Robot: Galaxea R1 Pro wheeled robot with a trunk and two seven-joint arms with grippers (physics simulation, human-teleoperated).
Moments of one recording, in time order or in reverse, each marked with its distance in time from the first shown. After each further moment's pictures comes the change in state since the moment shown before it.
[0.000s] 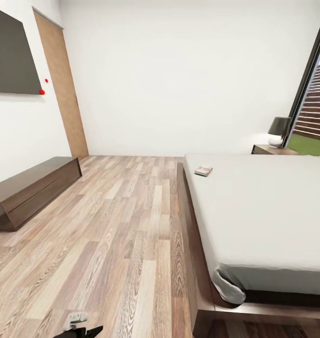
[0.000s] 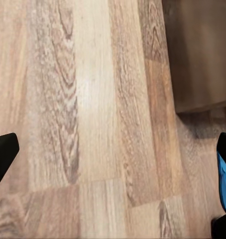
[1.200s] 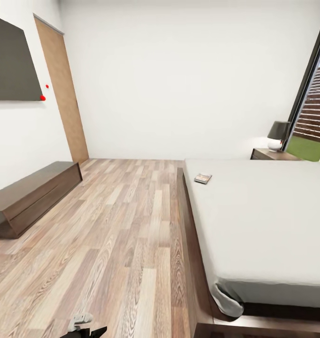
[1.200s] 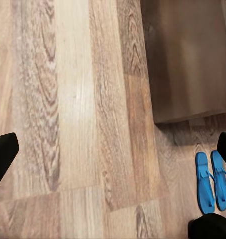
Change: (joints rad) left arm 0.002 -0.024 -0.001 0.011 0.001 -0.027 0.017; right arm 0.001 0.075 0.001 0.116 0.011 -0.005 -0.002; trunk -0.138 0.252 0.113
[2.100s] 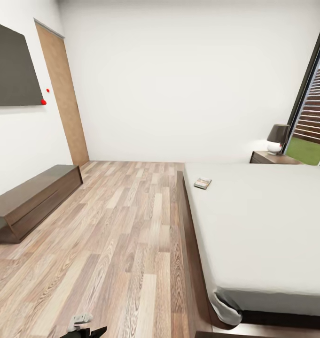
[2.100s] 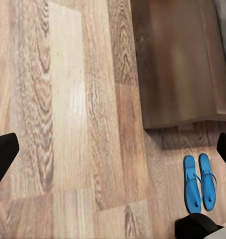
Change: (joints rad) left arm 0.000 0.000 0.001 0.000 0.001 0.000 0.001; right arm 0.000 0.026 0.000 0.016 0.002 0.000 0.000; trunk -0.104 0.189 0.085
